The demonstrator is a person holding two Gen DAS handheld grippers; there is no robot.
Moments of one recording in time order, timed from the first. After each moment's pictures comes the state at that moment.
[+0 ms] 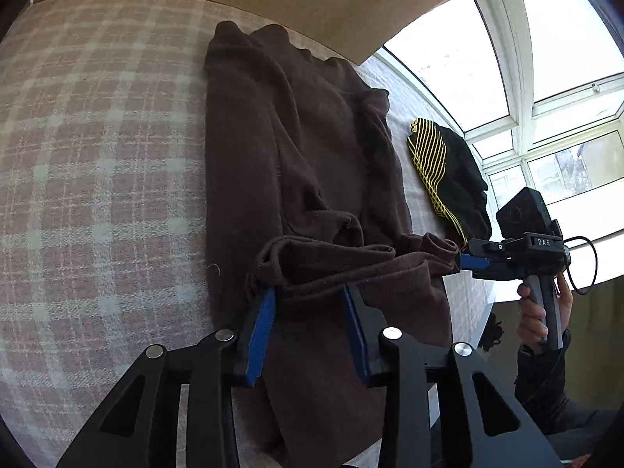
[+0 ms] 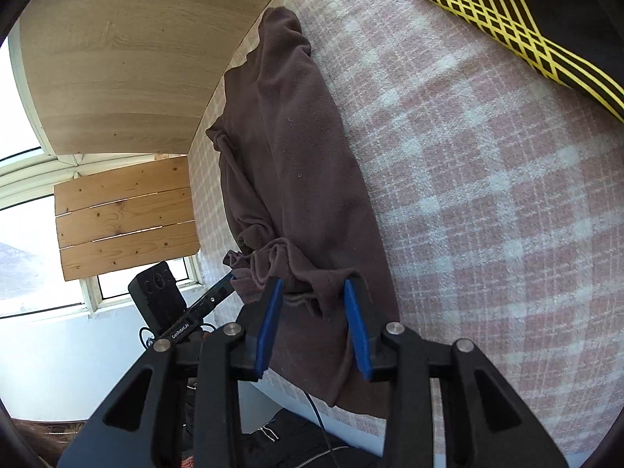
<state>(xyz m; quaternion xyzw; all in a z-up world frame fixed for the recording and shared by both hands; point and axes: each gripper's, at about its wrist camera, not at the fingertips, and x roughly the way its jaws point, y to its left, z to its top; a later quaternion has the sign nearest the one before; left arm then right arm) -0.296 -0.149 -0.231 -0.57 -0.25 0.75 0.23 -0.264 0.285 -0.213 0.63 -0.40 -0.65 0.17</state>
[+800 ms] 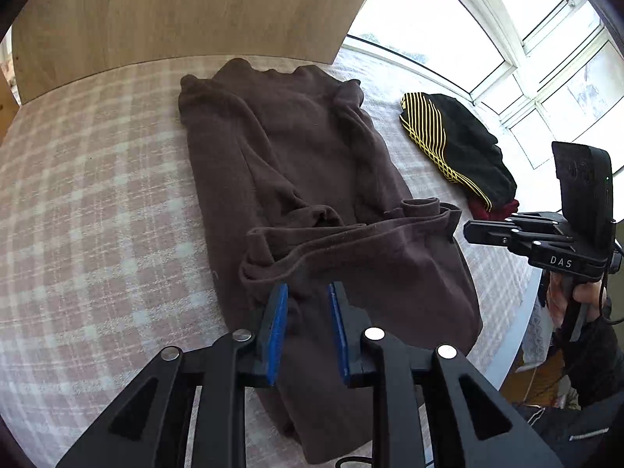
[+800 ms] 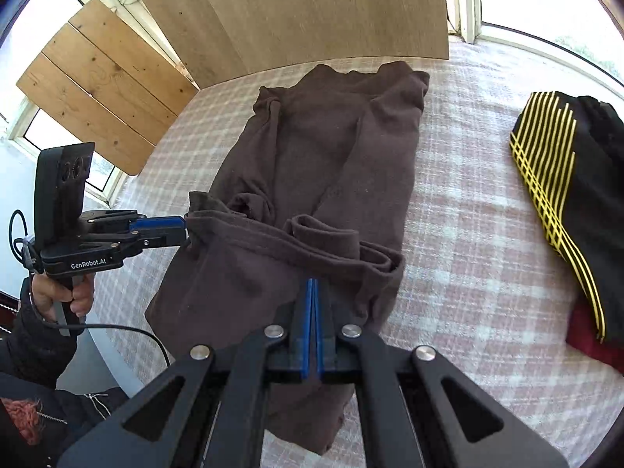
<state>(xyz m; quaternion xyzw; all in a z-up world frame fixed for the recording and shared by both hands) -0.253 -0.120 -0.180 -0.54 -0.09 0.81 0.21 -0.206 0.222 -0.162 0.55 -0.07 -0.81 0.20</state>
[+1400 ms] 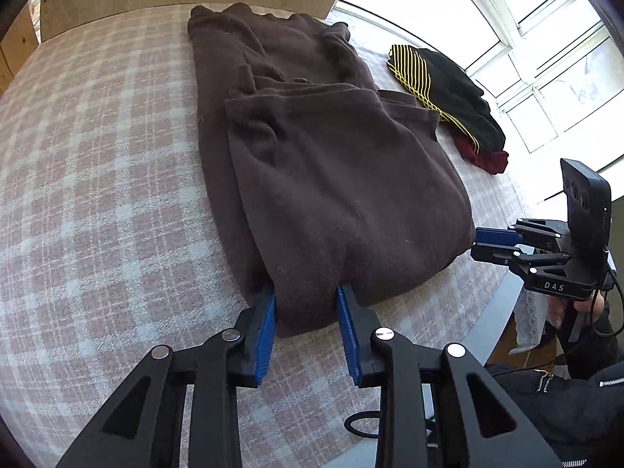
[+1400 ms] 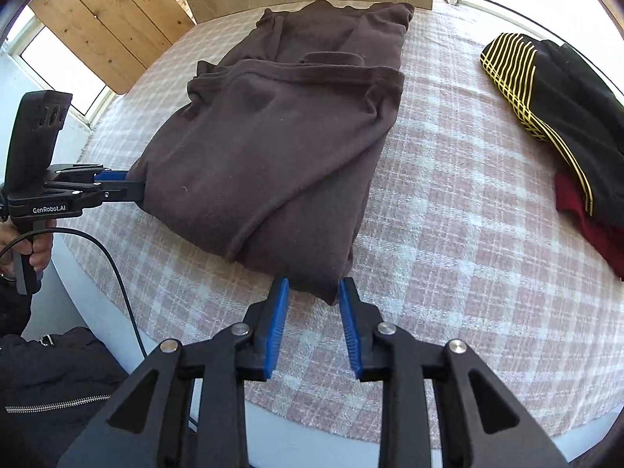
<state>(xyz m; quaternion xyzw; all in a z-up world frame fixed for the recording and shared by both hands) -0.174 -0.109 -0.222 -0.58 -0.12 0.78 0.22 -0.106 0.209 -0.193 0.59 0.01 -0.79 0.17</state>
